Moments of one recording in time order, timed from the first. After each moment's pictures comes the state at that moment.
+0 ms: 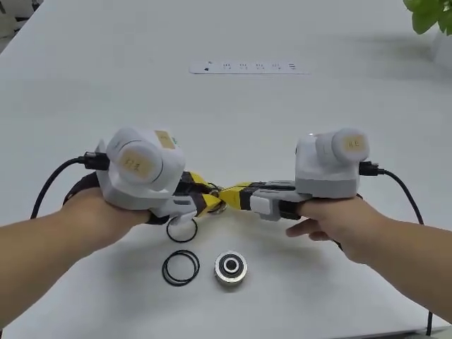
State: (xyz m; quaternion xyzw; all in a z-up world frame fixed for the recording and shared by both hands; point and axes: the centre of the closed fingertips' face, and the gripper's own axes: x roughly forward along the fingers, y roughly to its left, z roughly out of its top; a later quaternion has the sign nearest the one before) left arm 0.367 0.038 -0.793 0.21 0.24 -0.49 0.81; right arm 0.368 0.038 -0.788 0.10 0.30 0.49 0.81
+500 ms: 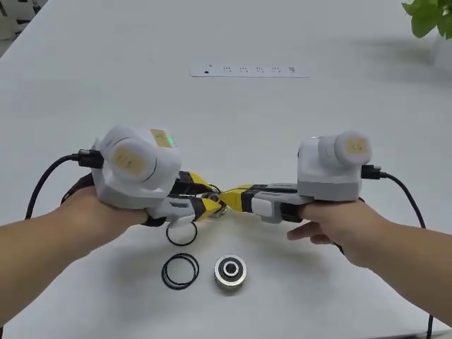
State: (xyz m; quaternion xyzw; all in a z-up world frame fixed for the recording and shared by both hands) left arm 0.360 0.037 -0.782 0.19 0.24 -0.50 0.81; right arm 0.369 0.038 -0.786 0.11 0.30 0.49 0.81
